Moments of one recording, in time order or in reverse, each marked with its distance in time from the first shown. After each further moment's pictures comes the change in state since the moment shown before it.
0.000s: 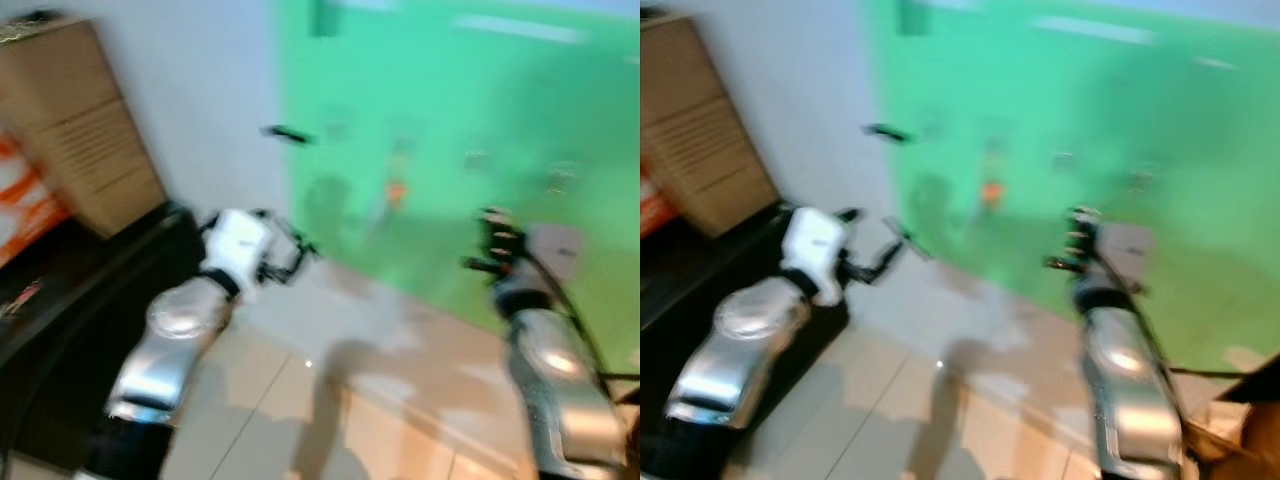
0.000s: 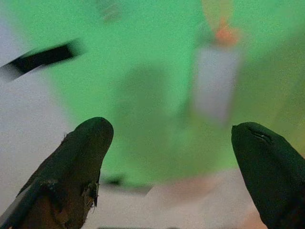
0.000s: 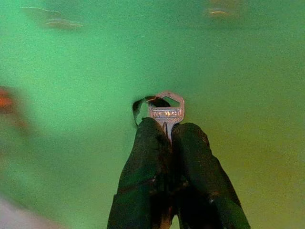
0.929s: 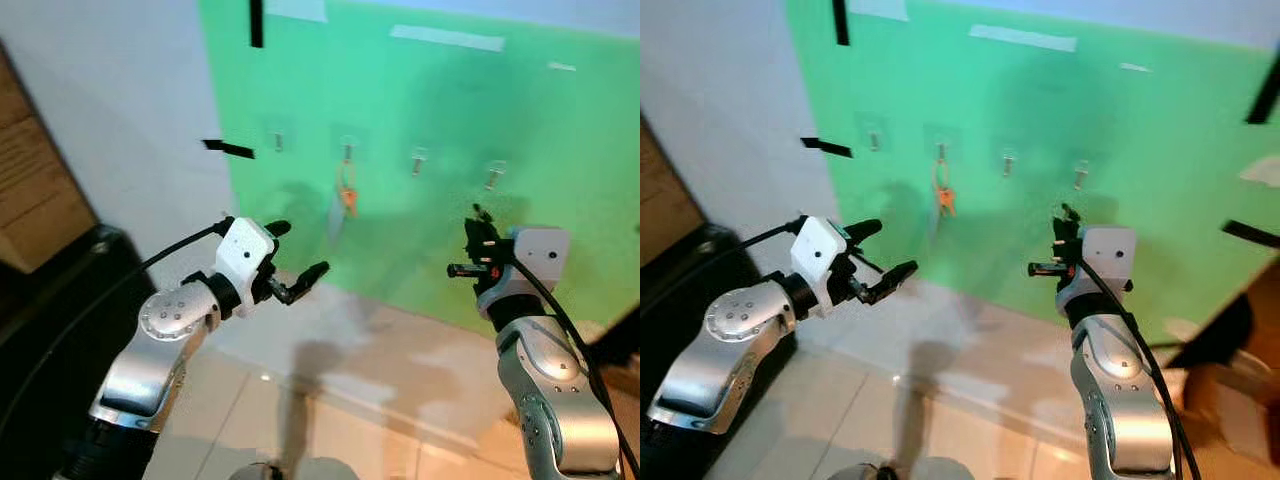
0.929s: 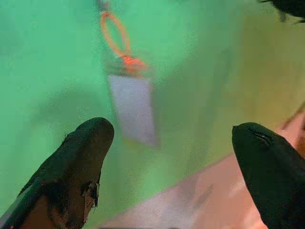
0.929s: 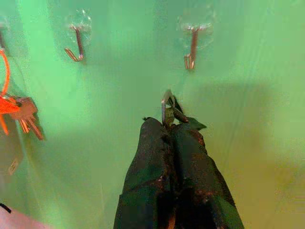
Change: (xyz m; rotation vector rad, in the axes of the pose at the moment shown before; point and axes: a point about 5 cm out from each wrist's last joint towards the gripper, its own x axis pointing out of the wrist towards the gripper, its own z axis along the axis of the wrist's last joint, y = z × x) left arm -0.015 0.002 0.002 0.005 -0.005 -0.191; right arm -0.008 0.024 0.008 -0.017 -0.049 0.173
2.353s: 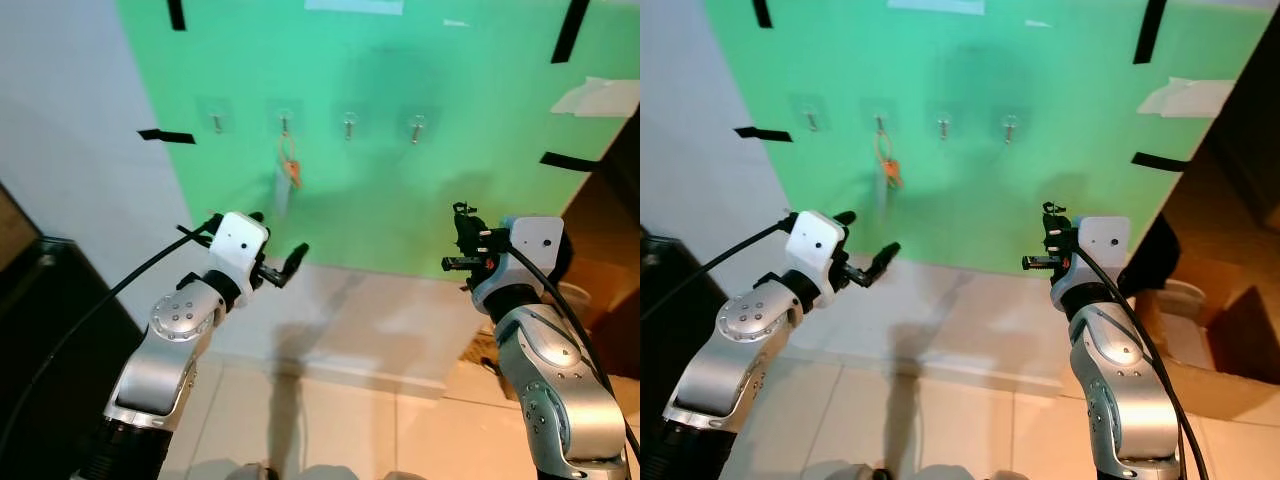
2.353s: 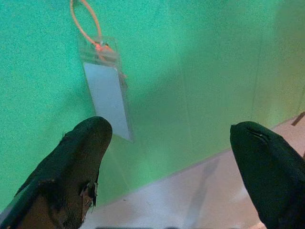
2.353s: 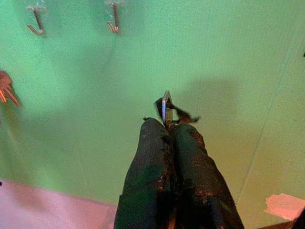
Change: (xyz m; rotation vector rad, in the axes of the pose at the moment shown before) left arm 0.004 0.012 -0.010 0.001 0.058 0.307; right arm 0.006 0.002 0.006 0.030 0.045 0.048
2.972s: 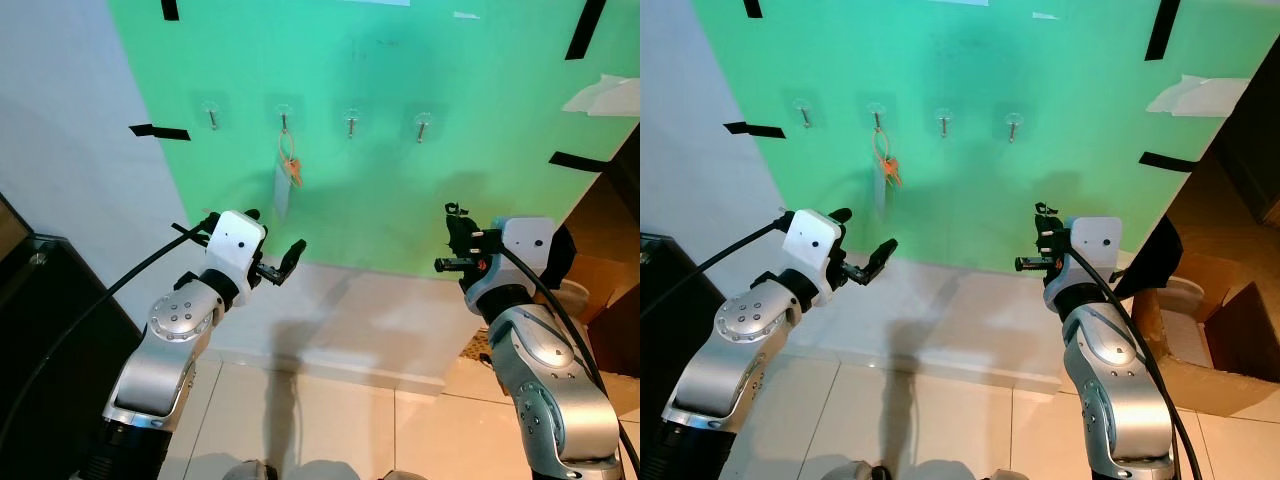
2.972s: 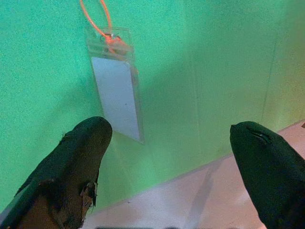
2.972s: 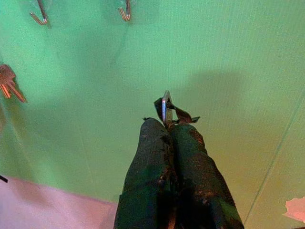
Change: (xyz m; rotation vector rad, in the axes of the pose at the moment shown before) left arm 0.000 0.000 0.002 0.002 -0.016 0.002; right arm 0.001 0.006 -0.001 0.011 0.000 0.020
